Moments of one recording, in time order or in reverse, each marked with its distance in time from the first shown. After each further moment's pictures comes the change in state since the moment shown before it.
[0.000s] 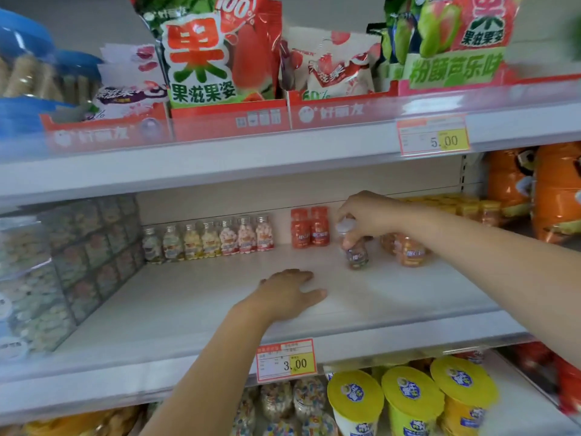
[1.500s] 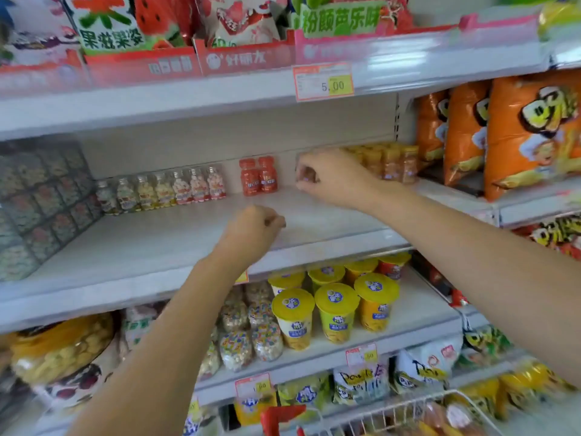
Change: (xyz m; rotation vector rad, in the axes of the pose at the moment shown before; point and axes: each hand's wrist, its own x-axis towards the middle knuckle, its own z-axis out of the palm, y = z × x) left_hand -0.057 0.083 0.015 -0.140 0.361 0.055; right_hand -0.113 -0.001 0.006 0.062 0.376 -0.109
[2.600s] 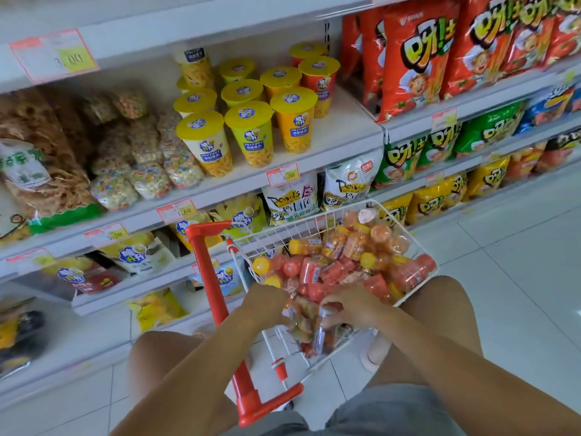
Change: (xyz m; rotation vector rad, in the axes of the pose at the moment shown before) left_hand -0.285 -0.017 0.313 0.561 -1.018 0.237; right_hand -0.498 0.008 0.232 0.417 -0.974 0.415
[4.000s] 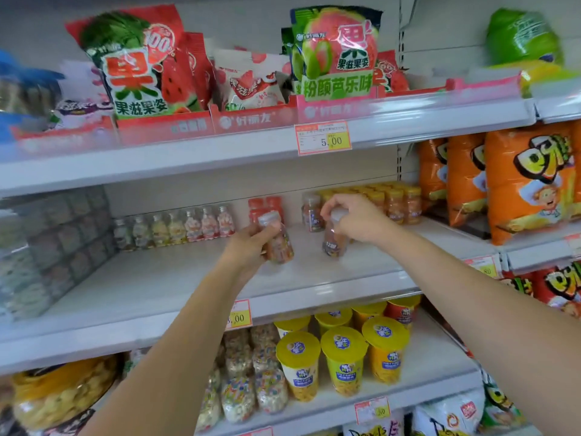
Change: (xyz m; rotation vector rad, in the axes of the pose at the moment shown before) left_hand -0.096 -0.247 -0.371 -1.781 1.058 0.152; right_hand 0.060 -0.262 -0.473 0.308 0.882 -0.355
